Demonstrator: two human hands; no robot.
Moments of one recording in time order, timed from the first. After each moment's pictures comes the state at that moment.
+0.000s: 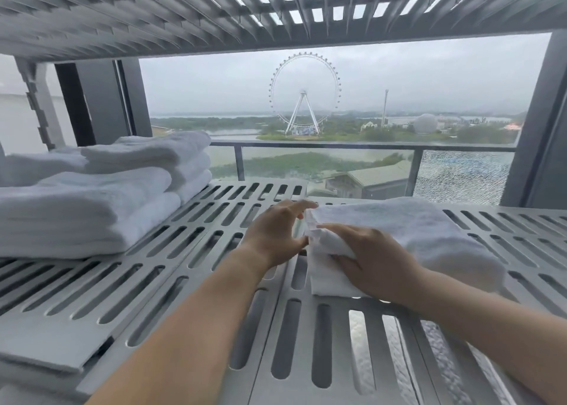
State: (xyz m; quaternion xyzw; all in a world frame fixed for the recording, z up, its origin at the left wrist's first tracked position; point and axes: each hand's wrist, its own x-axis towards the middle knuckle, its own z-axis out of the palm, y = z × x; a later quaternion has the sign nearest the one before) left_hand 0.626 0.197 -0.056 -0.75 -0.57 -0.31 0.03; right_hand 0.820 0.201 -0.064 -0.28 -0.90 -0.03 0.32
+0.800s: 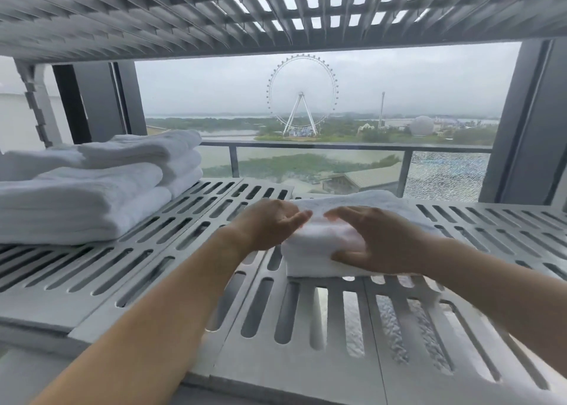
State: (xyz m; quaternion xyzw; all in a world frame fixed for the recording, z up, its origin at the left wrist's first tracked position) left_hand 0.652 0.170 -0.030 -0.79 -0.58 -0.21 -0.03; right_hand 0.875 0.204 -0.042 -0.29 -0.93 -0.10 0.22
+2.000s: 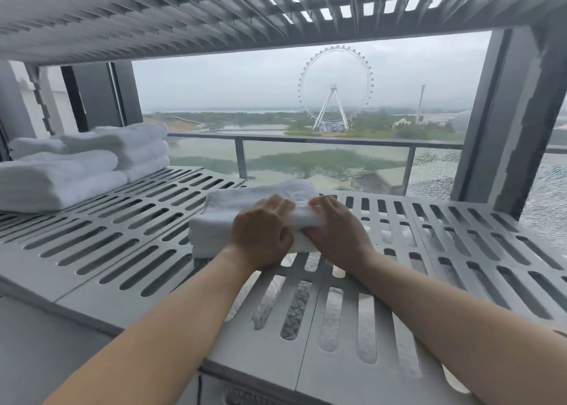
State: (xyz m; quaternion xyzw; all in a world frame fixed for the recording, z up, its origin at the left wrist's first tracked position) left_hand 0.865 0.176 -0.071 -0.68 -0.65 -0.24 0.24; right_hand 1.015 0.256 -0.085 -0.30 -0.86 0.03 0.42
